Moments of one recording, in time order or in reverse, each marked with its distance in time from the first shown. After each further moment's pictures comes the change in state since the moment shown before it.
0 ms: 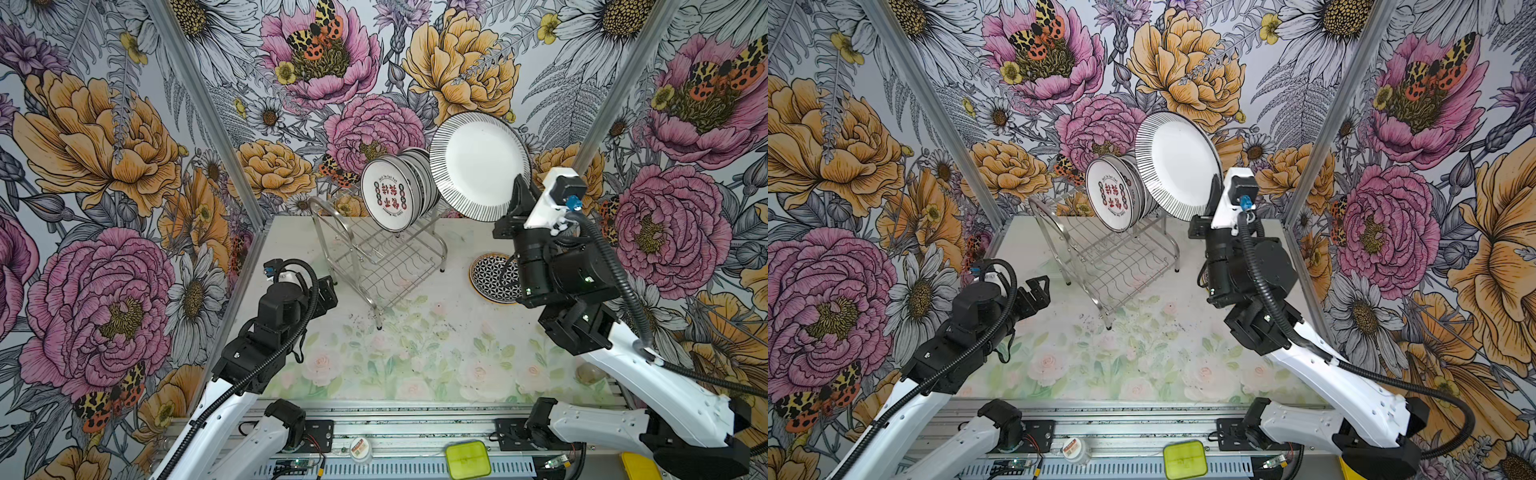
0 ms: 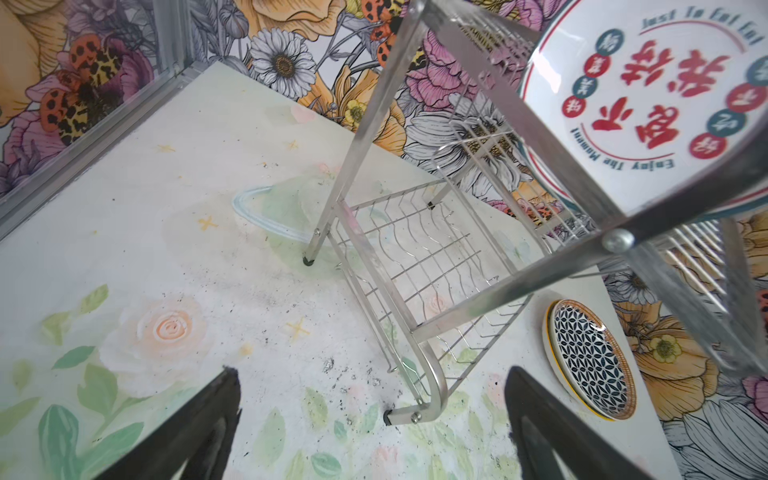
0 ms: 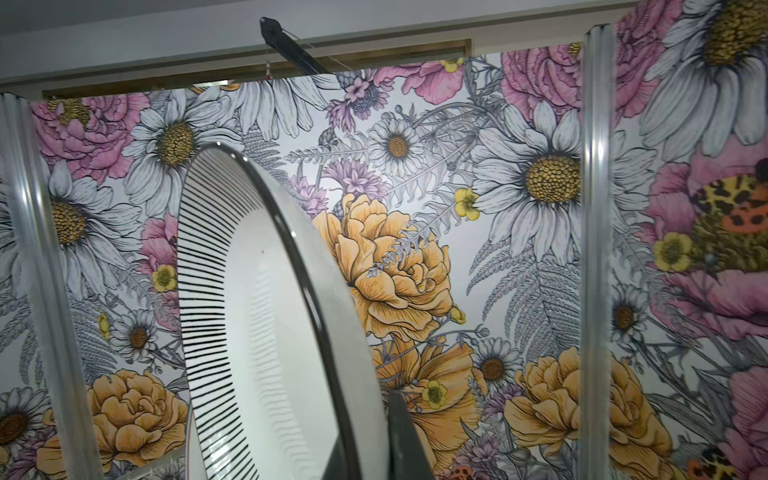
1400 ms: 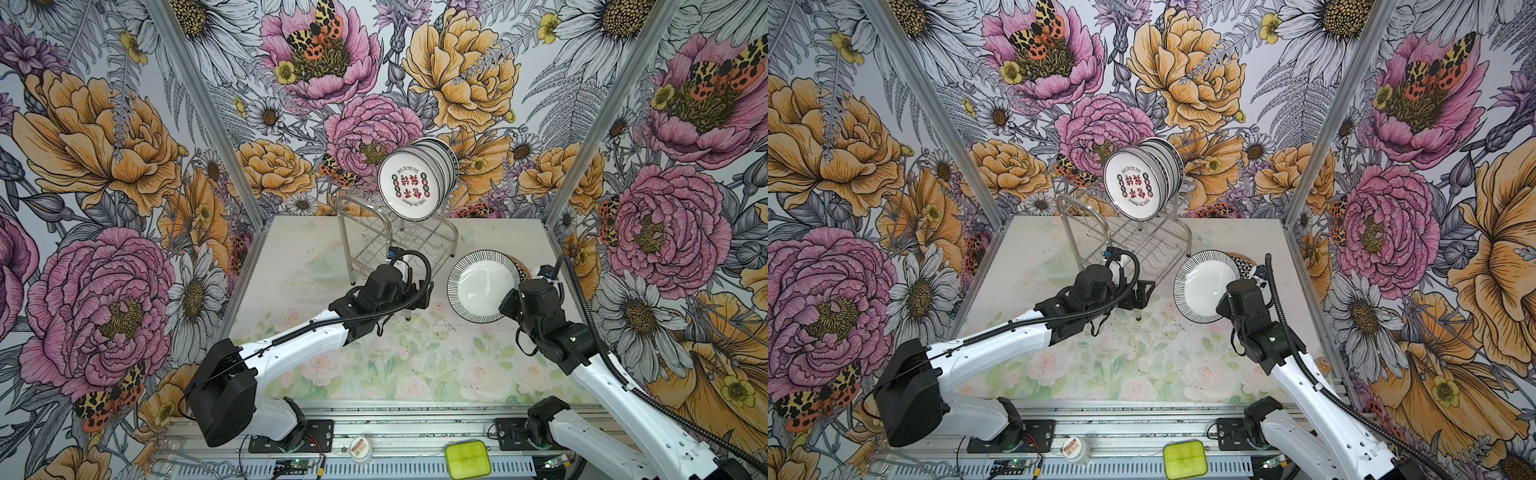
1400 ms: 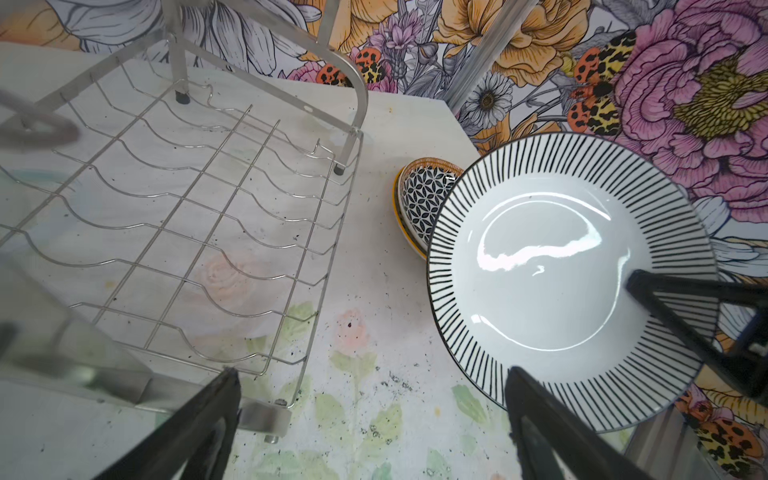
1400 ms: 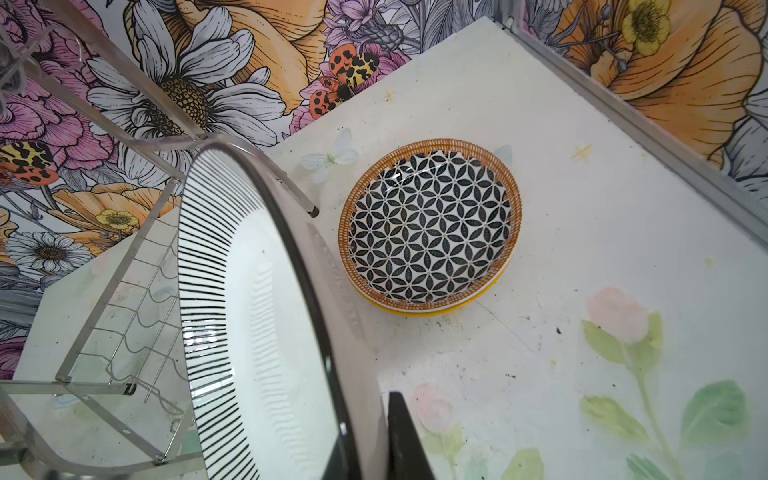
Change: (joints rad) left arm -0.369 0.706 0.074 0.594 0.204 0.110; right arm -0.457 -0.181 -0.546 -0.792 -0.461 0.996
